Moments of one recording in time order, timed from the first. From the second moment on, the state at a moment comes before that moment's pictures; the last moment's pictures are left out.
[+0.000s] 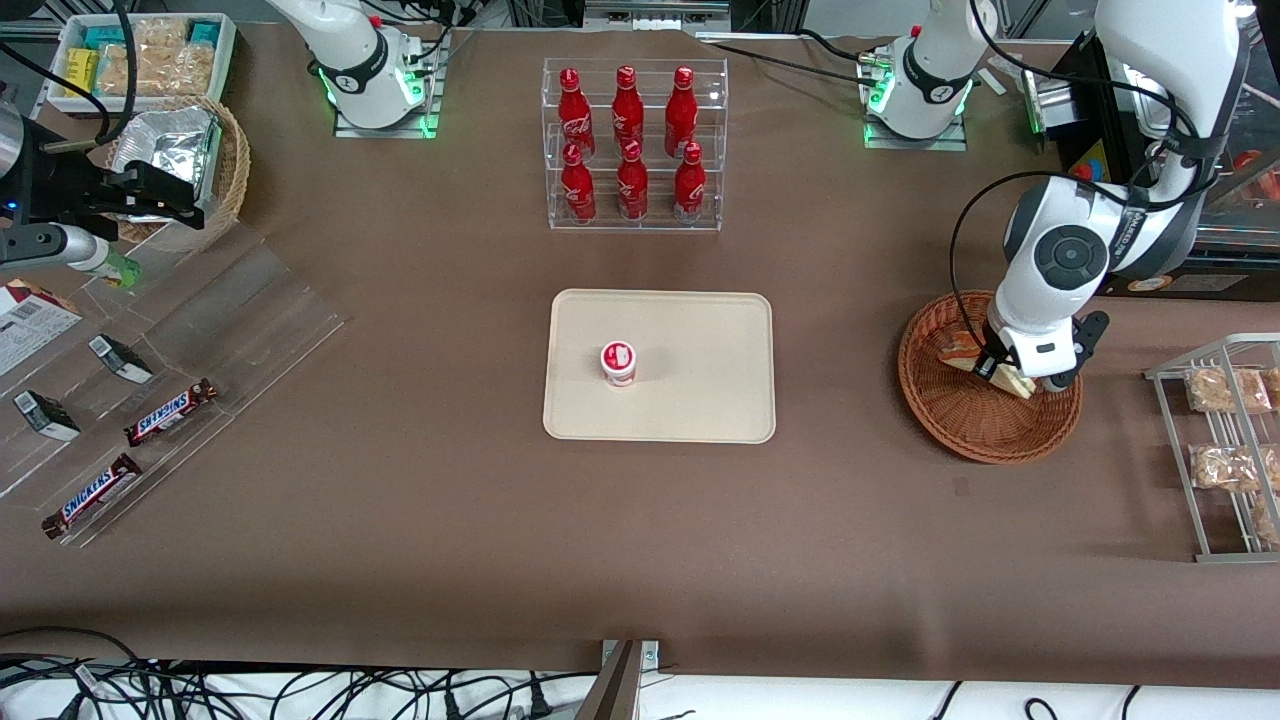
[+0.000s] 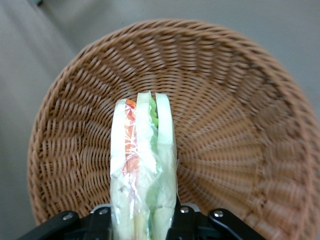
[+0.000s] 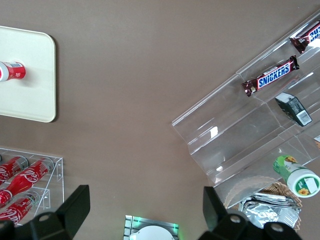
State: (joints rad) arm 0.11 0.26 -0.14 -2.19 0.37 2.38 -1.22
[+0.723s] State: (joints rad) arm 0.10 0.18 -0.21 -1.76 0.09 1.84 -0.48
